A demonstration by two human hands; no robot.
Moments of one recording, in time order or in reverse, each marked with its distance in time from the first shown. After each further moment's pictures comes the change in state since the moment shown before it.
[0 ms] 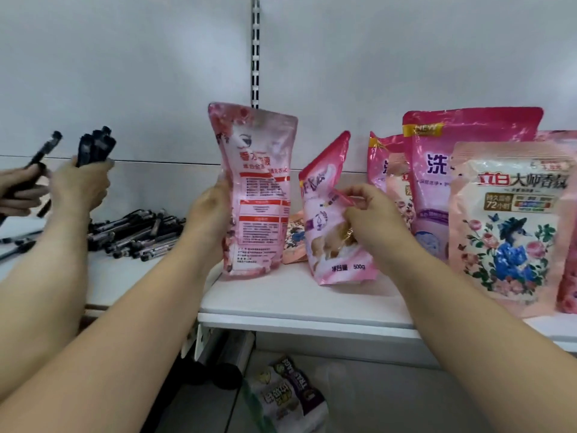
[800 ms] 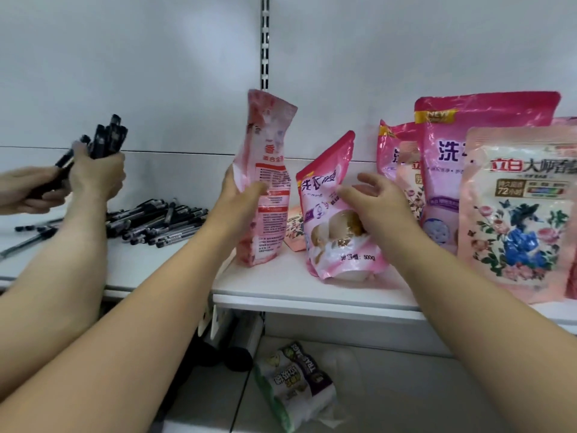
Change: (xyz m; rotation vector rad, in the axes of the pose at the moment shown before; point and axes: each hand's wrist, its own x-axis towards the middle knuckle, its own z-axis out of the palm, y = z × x) left_hand -0.002 -0.005 0.000 0.237 -0.093 0.112; right_hand -0.004 0.003 0.004 -0.016 0.040 0.016
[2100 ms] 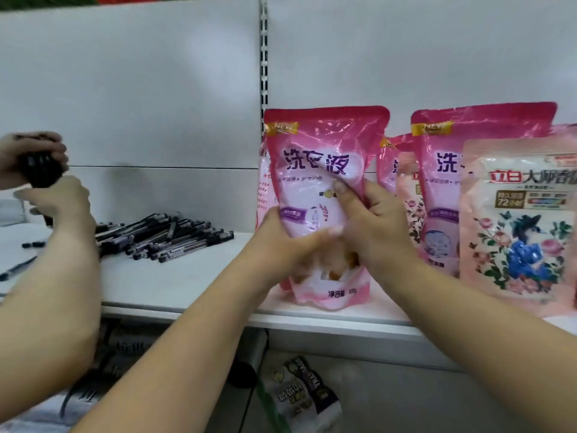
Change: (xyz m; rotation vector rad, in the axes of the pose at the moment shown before) left_hand -0.047 0.016 0.029 -0.089 -0.251 -0.008; right_hand -0.018 -0.008 0.014 0.207 0.029 -0.383
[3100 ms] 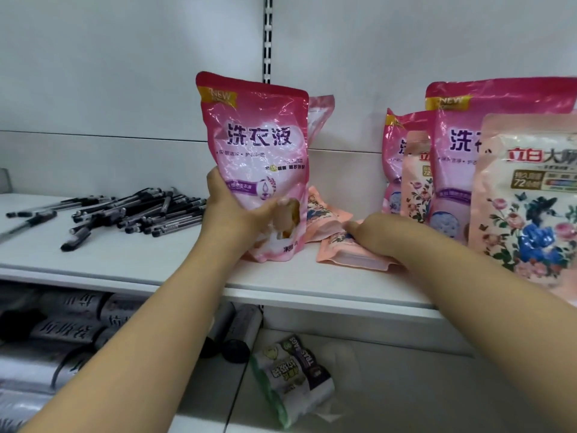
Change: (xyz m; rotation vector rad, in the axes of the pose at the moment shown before) left_hand 0.018 -0.024 -0.033 0.203 0.445 0.093; right_hand 0.018 0.022 -0.019 -1.290 -0.604 0.545
